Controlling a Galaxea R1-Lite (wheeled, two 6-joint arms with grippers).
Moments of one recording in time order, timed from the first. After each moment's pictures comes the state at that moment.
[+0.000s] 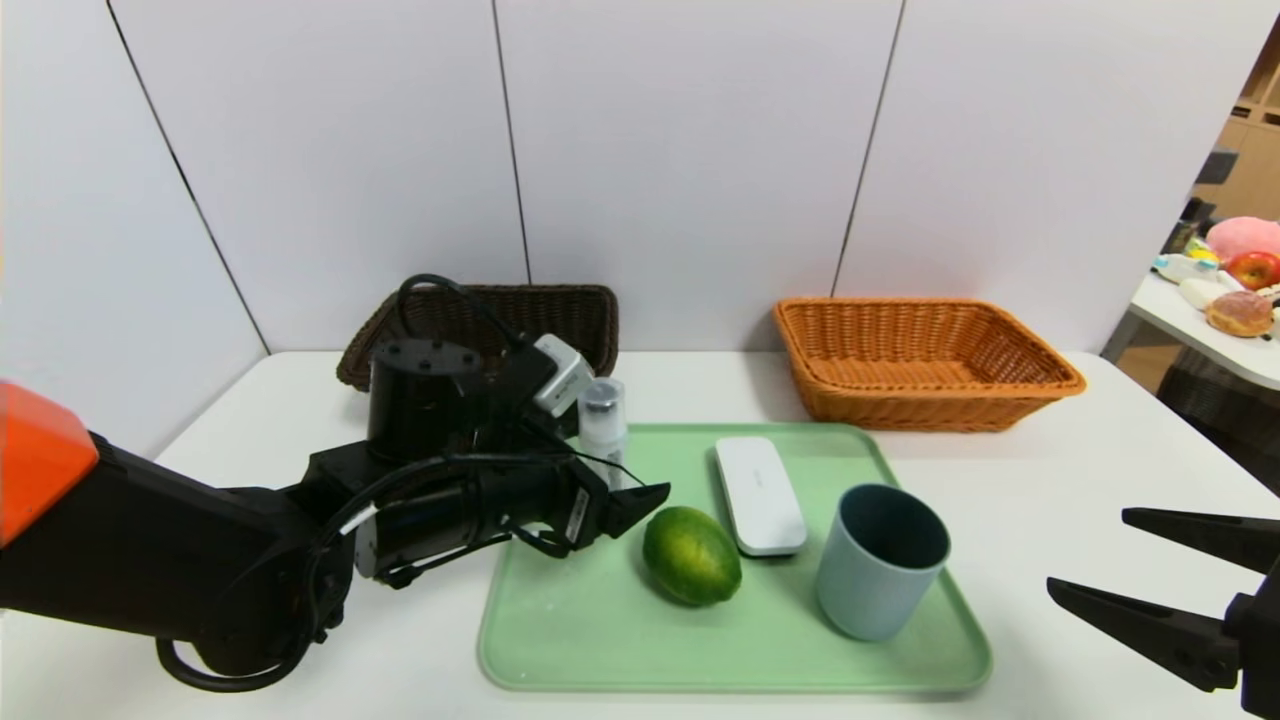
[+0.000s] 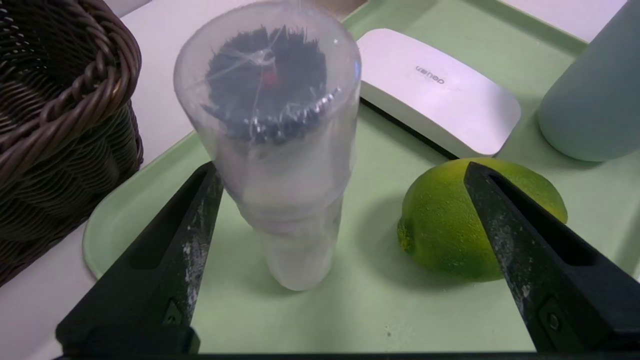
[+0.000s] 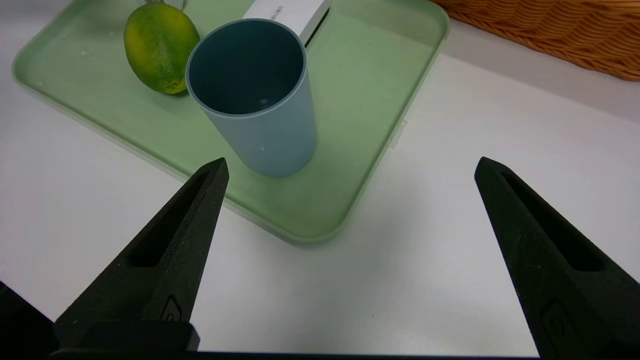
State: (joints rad) left arm -0.61 1.81 -0.74 -0.78 -0.23 0.08; right arm 0.12 1.00 -0.49 -0.03 0.35 -0.15
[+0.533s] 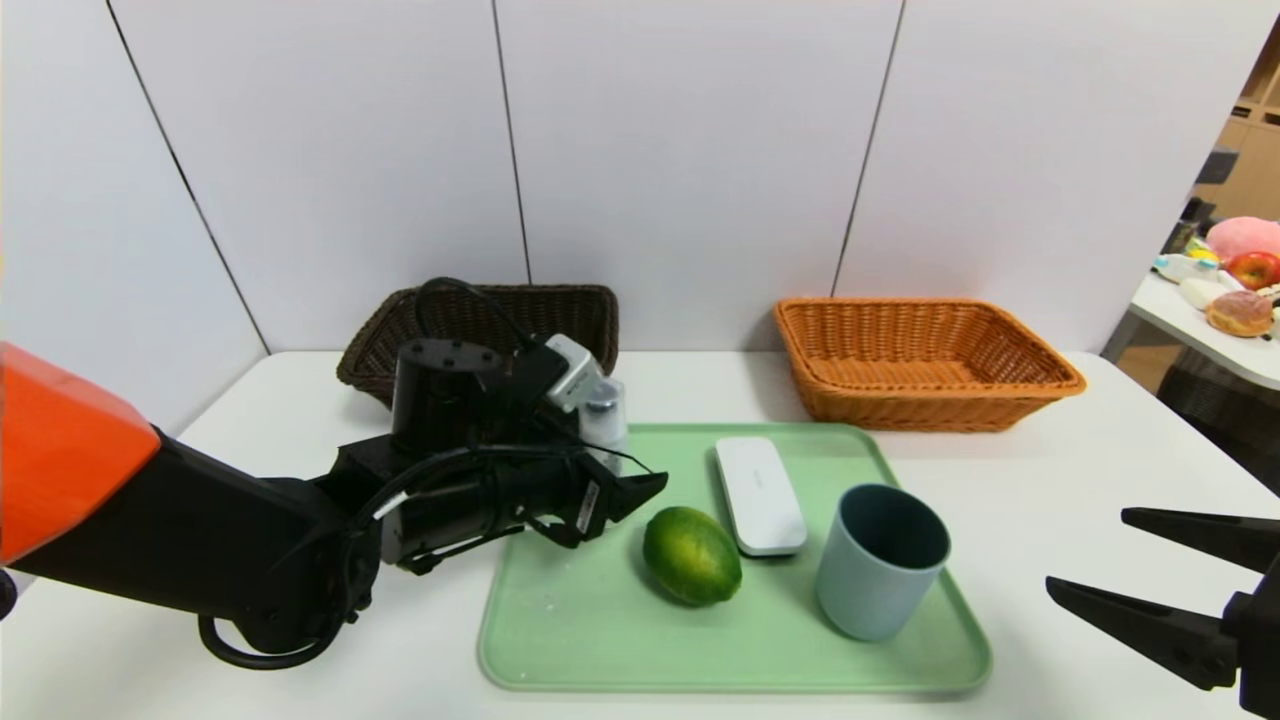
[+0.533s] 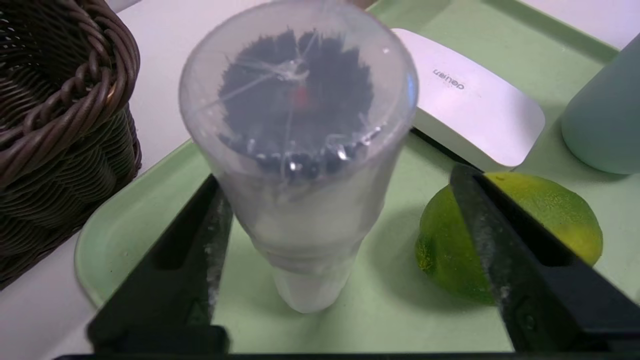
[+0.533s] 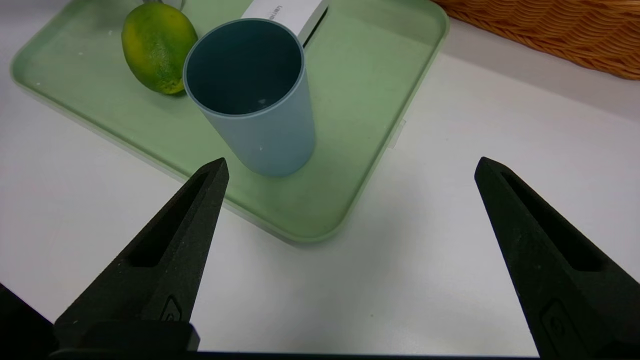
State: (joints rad) left arm -0.60 1.87 -0.78 -0.78 -0.23 0.07; right arm 0.12 1.01 -0.49 -0.03 0.35 -0.15
